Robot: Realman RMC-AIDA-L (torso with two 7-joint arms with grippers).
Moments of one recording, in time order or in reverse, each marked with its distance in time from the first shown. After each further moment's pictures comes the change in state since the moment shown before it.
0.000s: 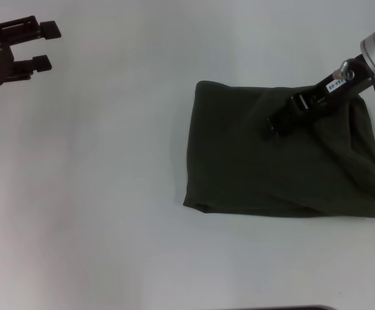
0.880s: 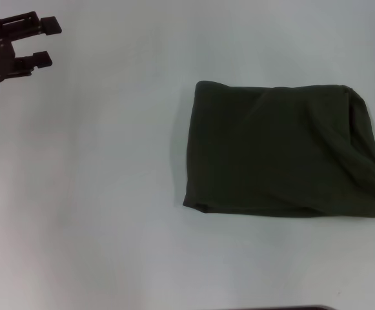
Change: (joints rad) left arm -0.007 -0.004 -0.007 -0.003 0.000 -0.020 0.000; right arm -0.099 -0.097 0.131 -0.295 -0.271 -0.069 0.150
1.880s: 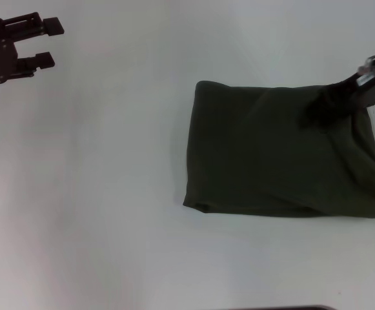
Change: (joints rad) left arm -0.002 -0.003 0.000 -0.006 -0.001 -0.001 0.000; right arm 0.060 0.120 -0.104 0.164 0.057 0.118 -0.037
